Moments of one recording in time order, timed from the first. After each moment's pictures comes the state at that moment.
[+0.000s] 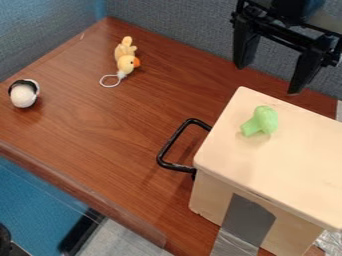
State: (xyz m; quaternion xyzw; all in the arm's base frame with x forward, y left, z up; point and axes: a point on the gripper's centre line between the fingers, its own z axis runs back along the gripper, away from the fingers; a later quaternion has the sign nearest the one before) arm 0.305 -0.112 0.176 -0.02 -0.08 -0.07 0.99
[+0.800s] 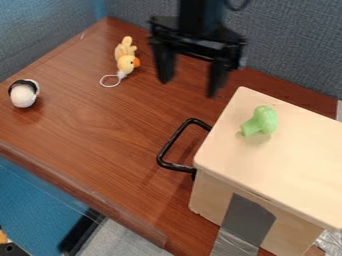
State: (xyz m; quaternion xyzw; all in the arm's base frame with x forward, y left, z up) arm 0.291 -0.031 0.137 -0.05 -0.06 0.04 1.00
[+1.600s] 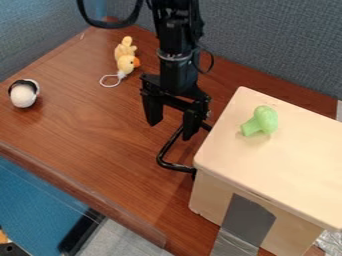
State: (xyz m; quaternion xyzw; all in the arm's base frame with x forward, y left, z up) arm 0.311 -0.011 0.040 -0.06 -0.01 -0.02 1.00
